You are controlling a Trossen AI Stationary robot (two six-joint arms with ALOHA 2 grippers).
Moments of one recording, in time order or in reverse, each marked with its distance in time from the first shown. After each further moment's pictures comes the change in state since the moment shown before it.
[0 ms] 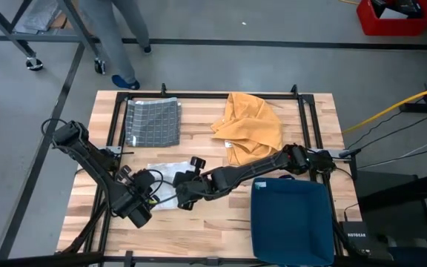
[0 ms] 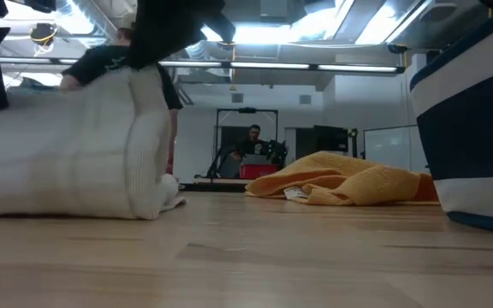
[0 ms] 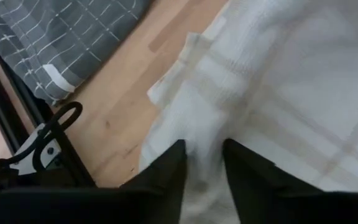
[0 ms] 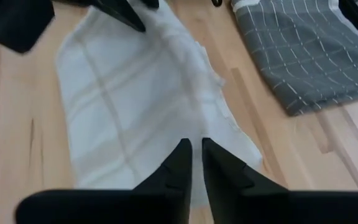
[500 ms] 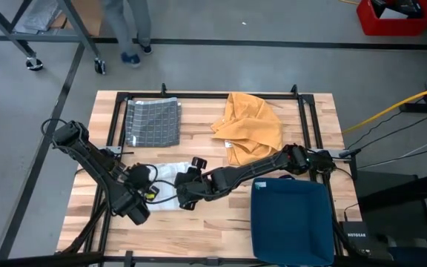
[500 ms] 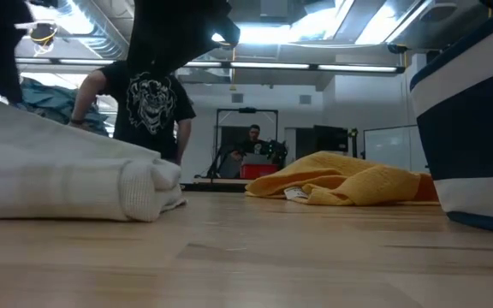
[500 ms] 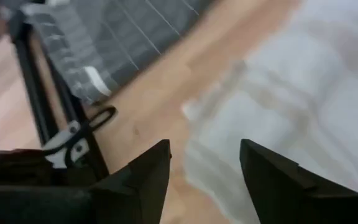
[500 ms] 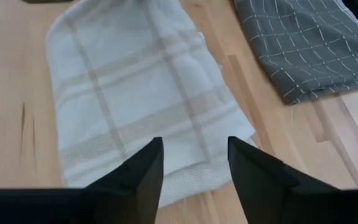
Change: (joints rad) left arm 0.000 0.000 0.000 -0.131 -0.064 -0.197; right arm 0.000 0.001 -0.001 -0.045 0.000 0.002
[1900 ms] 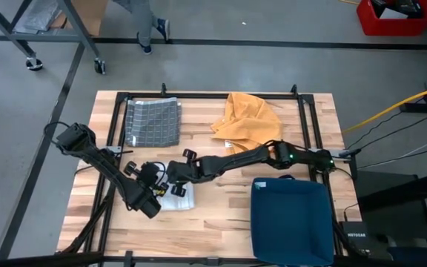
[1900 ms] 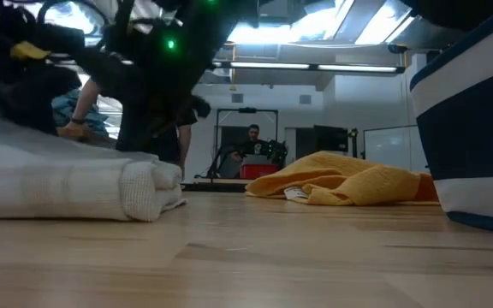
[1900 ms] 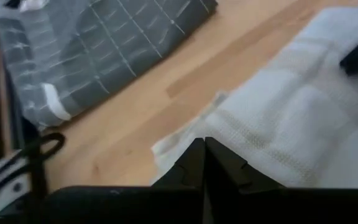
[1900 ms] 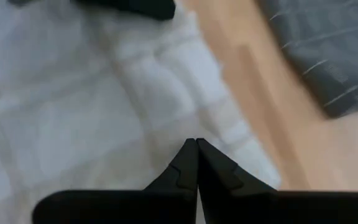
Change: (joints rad) left arm 0.121 0.059 -0.175 0.301 -0.137 0.055; right arm -0.137 0.153 -0.005 0.195 -0.153 -0.064
